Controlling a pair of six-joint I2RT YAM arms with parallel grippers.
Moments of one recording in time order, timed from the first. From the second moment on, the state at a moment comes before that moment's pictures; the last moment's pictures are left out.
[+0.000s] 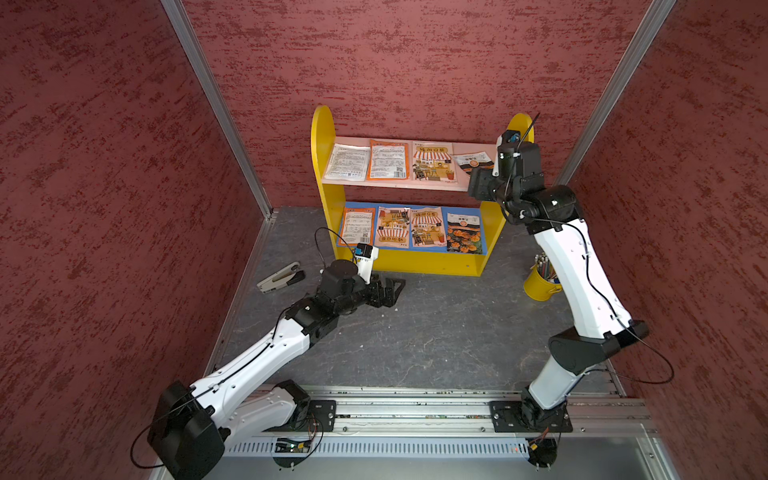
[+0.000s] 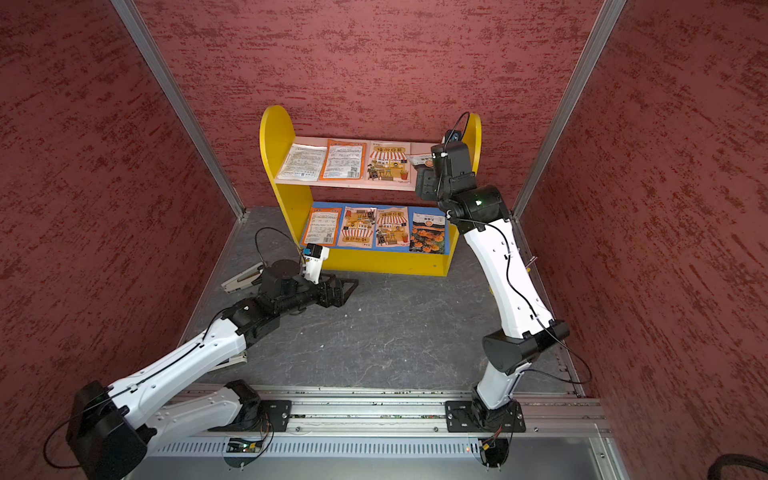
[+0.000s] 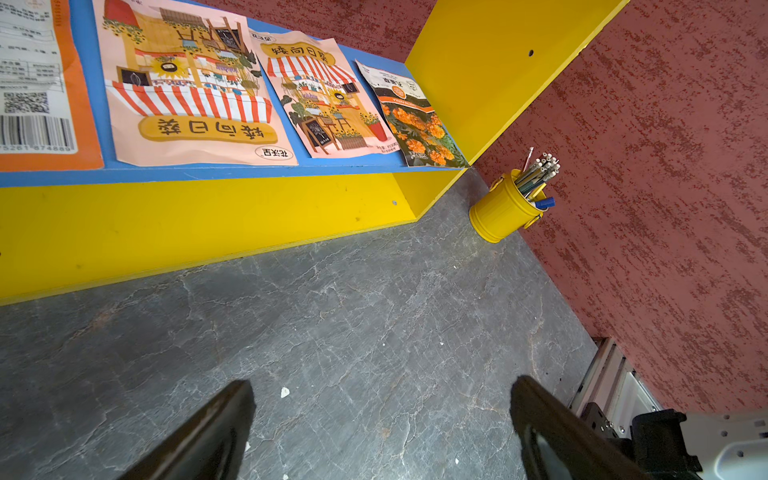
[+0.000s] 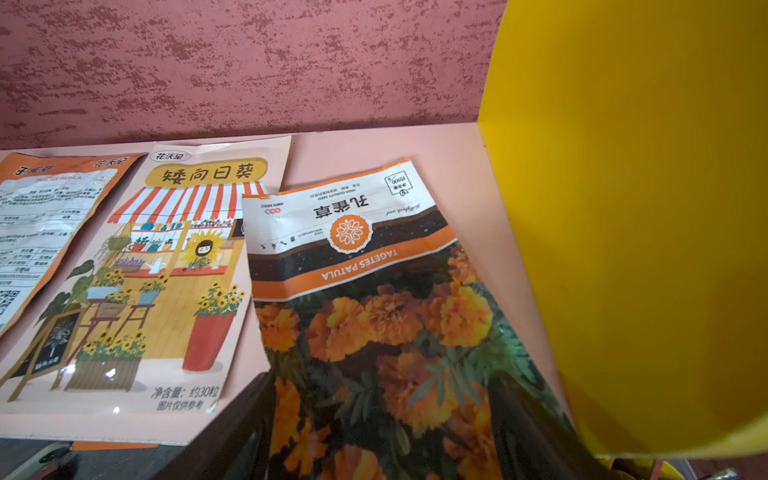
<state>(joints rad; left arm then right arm) -0.62 1.07 0.78 -0.15 0.18 -0.46 0.39 1.72 2.26 -0.99 0.36 0.29</state>
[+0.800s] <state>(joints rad) -0.62 1.07 0.78 -0.13 0.18 -0.46 0.39 1.70 2.28 -0.97 0.23 0.25</state>
